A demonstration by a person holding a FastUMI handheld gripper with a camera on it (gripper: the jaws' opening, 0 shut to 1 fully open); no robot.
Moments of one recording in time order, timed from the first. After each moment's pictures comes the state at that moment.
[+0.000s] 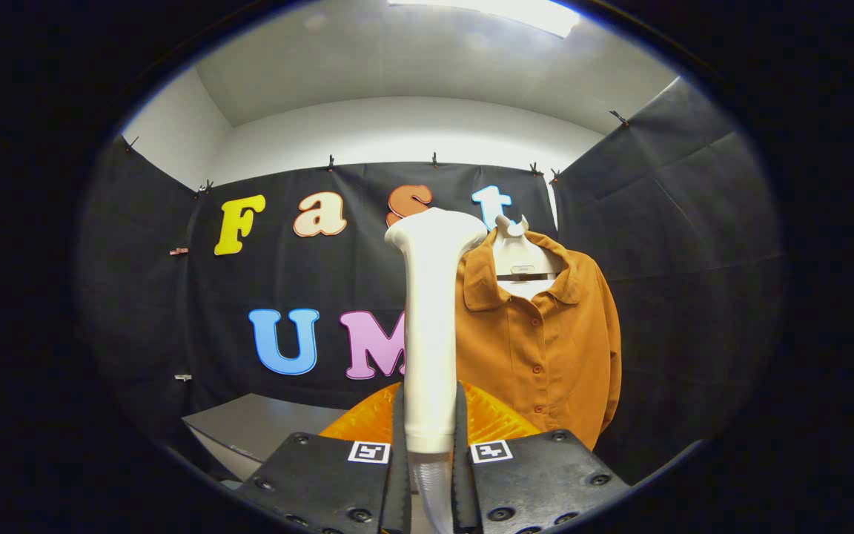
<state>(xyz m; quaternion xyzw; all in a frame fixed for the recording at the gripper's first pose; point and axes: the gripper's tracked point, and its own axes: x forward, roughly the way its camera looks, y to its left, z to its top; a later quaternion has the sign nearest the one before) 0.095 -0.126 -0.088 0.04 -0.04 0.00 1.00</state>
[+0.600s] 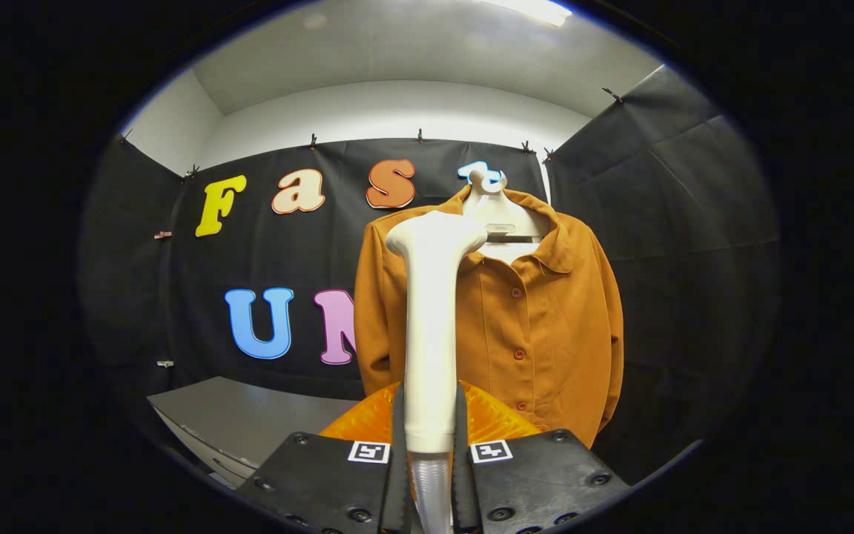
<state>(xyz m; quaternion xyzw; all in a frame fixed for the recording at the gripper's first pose) 0.160 -0.176 -0.146 0.03 -0.02 -0.01 1.00</state>
